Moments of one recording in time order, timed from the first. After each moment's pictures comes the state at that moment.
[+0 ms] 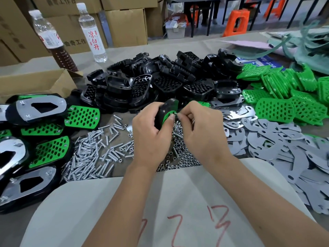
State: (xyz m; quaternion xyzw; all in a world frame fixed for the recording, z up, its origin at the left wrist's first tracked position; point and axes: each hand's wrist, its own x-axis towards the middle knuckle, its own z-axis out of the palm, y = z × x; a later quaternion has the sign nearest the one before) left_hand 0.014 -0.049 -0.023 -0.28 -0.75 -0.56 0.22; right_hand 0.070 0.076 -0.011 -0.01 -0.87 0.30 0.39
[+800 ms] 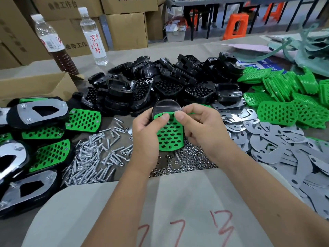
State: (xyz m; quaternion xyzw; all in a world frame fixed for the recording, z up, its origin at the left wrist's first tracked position) left_hand 0.013 -0.052 -0.020 -0.15 -0.59 -0.80 -0.05; right_hand 0.056 0.093 -0.018 -0.03 -0.66 0.73 0.15
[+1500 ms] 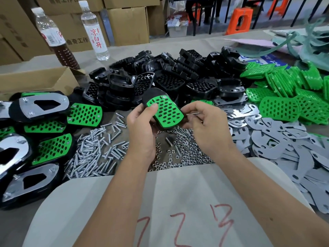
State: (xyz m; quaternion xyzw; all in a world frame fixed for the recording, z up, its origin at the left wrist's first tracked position) left_hand 0.004 -0.051 -0.019 -0.02 -0.52 -0.85 -0.04; right_hand 0.061 0.087 -0.024 -0.09 -0.79 0.56 0.23
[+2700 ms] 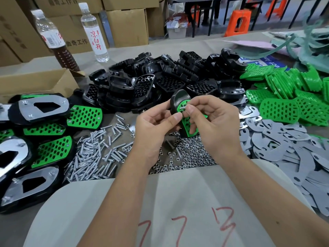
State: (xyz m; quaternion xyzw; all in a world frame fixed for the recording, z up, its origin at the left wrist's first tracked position) left_hand 0.005 -0.054 -0.026 -0.18 -0.59 -0.78 -0.12; right_hand 0.068 0.086 -0.013 0.00 -0.71 0.62 0.35
